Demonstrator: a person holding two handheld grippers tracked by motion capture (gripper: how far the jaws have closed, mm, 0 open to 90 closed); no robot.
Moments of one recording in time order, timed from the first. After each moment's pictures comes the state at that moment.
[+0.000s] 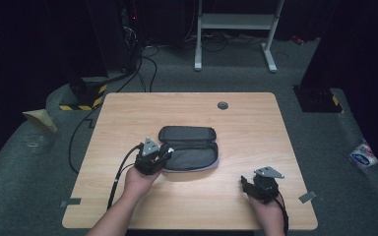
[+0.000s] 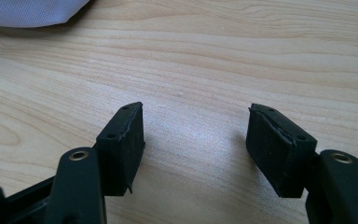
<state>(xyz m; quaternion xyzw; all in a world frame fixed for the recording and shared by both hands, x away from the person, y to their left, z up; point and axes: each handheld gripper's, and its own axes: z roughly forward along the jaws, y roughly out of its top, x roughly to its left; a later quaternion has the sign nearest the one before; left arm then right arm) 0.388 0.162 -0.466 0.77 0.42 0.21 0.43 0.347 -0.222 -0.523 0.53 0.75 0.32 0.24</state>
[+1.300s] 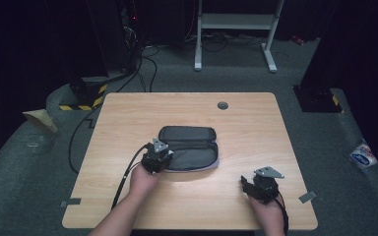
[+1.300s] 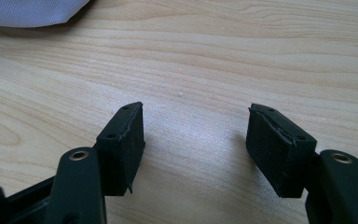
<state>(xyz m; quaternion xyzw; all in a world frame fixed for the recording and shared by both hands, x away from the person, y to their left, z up) 0.408 0.148 -0.494 0.79 0.46 0.22 0.34 0.347 -0.222 -0.523 0.53 0.75 0.32 0.24</state>
